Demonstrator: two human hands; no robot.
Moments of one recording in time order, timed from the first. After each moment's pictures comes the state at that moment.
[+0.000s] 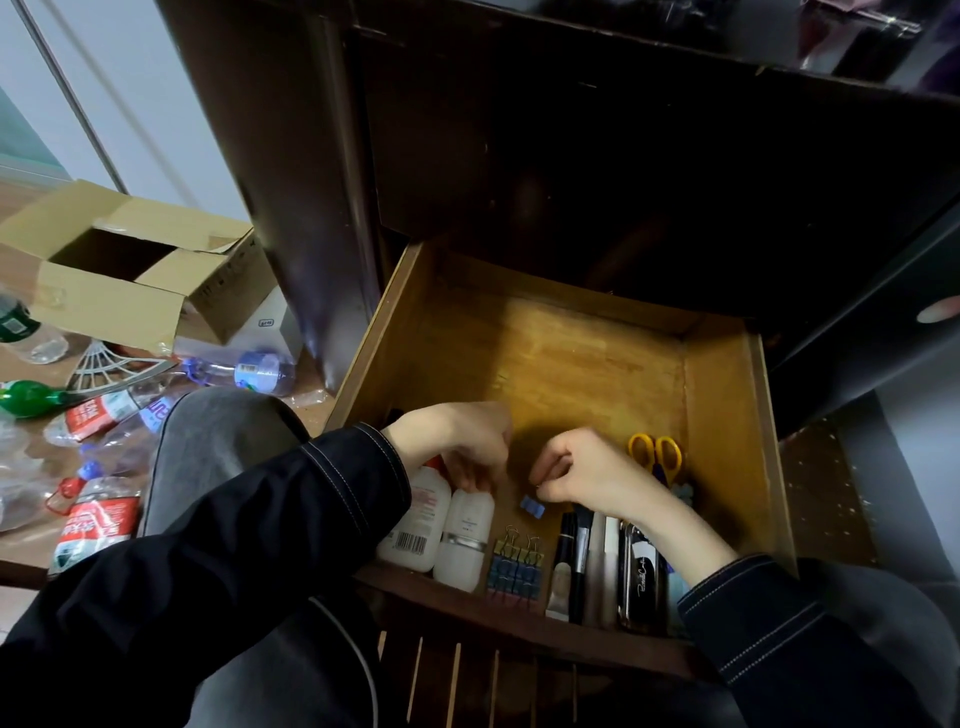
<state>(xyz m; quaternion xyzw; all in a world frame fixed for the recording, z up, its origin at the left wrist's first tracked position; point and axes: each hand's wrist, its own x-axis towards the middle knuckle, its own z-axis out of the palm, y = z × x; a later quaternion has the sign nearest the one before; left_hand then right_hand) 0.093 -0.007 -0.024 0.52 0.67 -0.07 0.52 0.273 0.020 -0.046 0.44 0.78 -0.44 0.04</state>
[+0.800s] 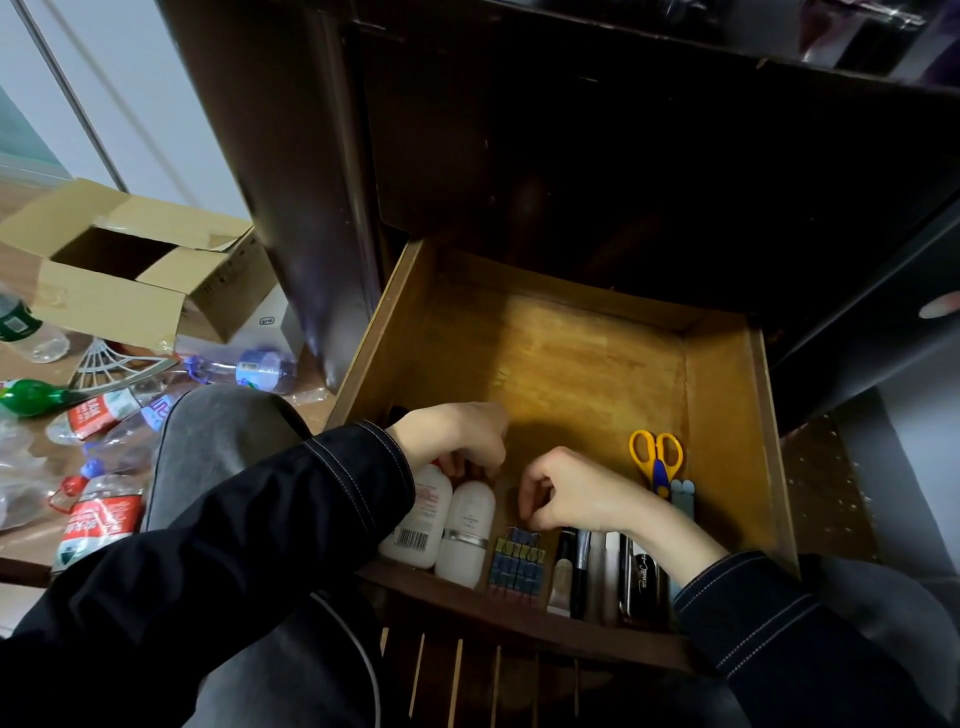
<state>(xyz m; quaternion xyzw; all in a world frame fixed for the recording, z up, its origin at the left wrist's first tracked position) 0.091 -0.006 -0.037 0.57 0.68 -0.12 0.44 0.268 0.012 -0.065 0.36 0.82 -0.42 0.12</state>
